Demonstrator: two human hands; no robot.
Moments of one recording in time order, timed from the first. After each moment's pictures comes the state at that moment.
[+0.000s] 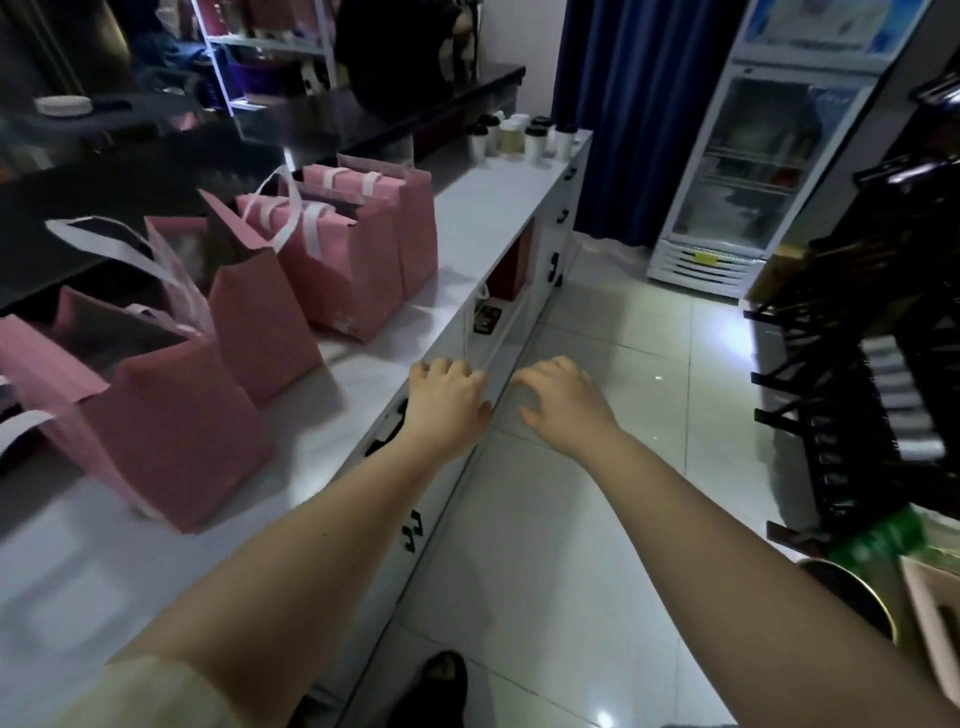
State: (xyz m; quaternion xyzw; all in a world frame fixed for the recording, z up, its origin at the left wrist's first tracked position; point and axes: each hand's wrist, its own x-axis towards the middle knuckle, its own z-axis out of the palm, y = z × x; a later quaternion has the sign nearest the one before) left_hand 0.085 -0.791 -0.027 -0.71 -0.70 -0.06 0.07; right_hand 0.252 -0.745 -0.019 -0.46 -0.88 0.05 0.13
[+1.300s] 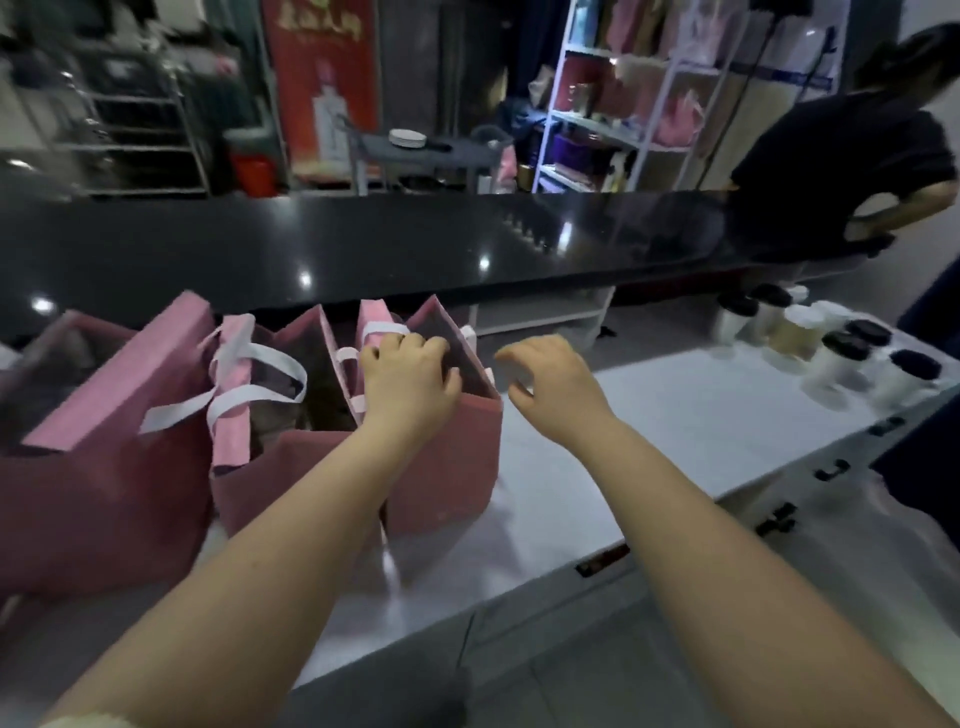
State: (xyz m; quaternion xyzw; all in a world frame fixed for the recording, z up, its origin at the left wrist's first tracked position) left_hand -0.116 -0.323 0.041 -0.28 -0.93 -0.18 0.18; right_hand -0.019 -0.168 0.063 -0.05 -0.97 0.10 0.20
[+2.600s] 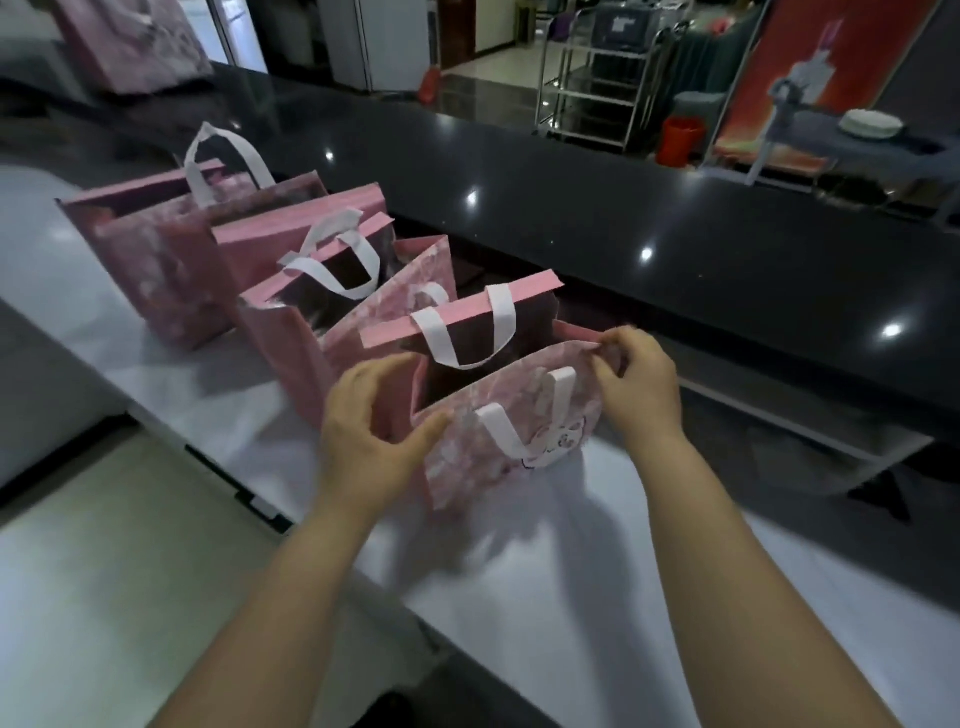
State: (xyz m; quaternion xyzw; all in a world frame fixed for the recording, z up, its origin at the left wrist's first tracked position) left_hand -0.014 -0.225 -0.013 0.11 -0.84 -0.41 0.35; right_hand -0.186 -0.007 -0.011 0.17 -0.87 0.45 0.12
